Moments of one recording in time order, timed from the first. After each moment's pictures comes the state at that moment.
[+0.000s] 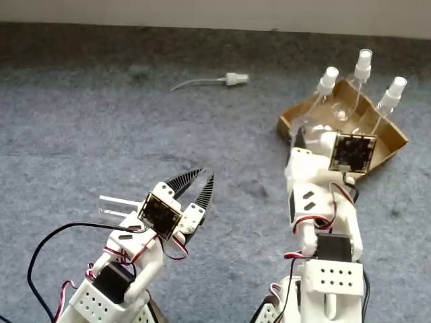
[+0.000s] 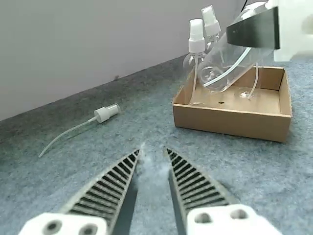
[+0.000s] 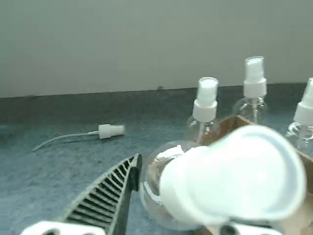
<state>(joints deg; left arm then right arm) 28.4 -103.6 96.0 26.7 0.0 0.1 -70.9 69.9 21.0 -1.0</state>
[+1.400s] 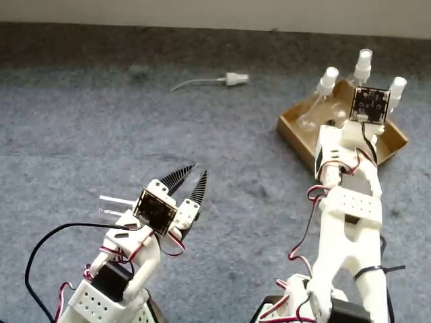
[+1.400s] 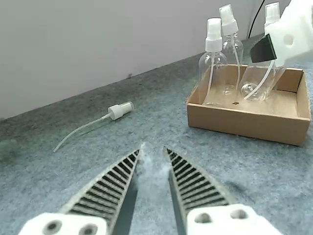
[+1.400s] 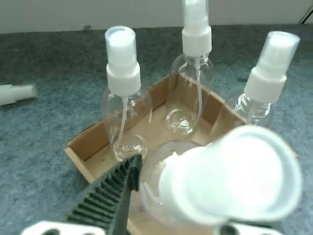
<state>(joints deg) 25.4 -103.6 96.0 26.7 0.0 10.5 -28.7 50.2 14.5 7.5</state>
